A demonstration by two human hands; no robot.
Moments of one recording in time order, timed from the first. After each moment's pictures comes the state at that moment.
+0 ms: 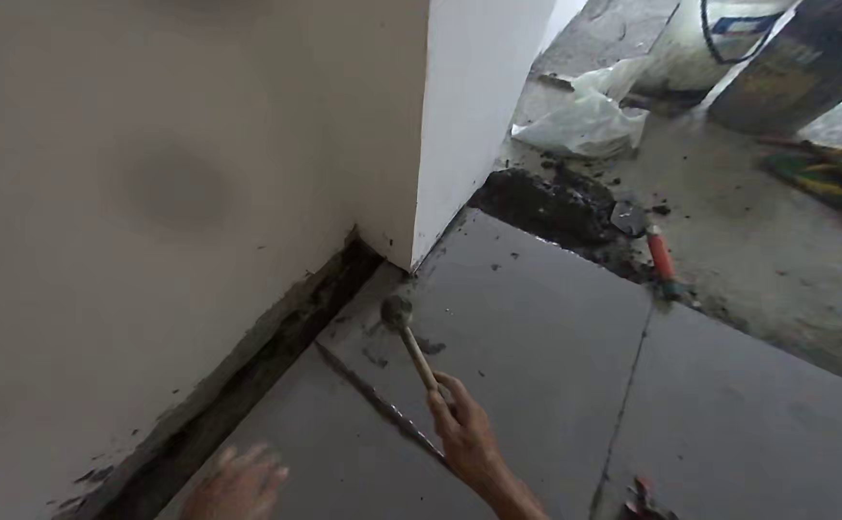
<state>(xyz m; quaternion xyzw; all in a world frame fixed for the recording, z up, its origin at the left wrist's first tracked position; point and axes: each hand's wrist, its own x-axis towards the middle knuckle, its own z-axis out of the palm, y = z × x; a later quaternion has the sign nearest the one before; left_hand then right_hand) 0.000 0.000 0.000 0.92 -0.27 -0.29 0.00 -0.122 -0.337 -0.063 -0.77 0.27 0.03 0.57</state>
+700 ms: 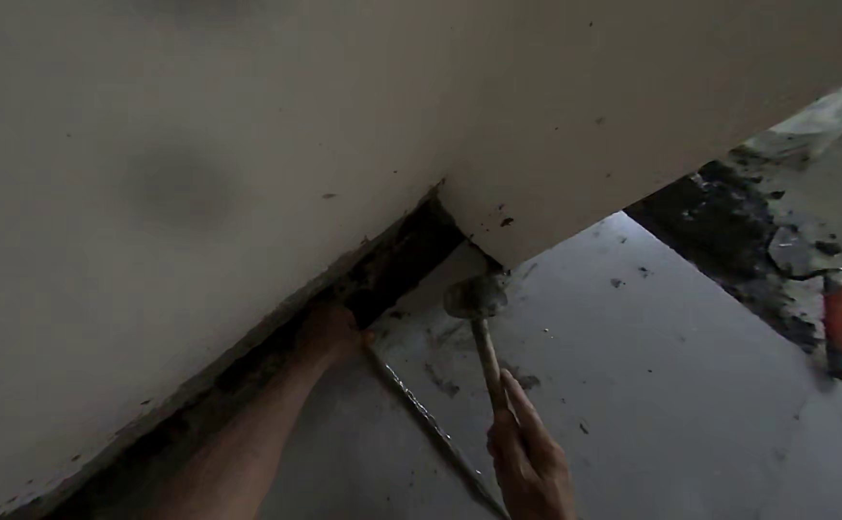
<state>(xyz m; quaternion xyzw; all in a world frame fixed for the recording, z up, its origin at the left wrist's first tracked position) 0.236 -0.109 -0.161 0.90 -0.10 -0.39 0.14 -0.036 -0.297 -0.120 -0.81 0.27 -0.06 0.51</state>
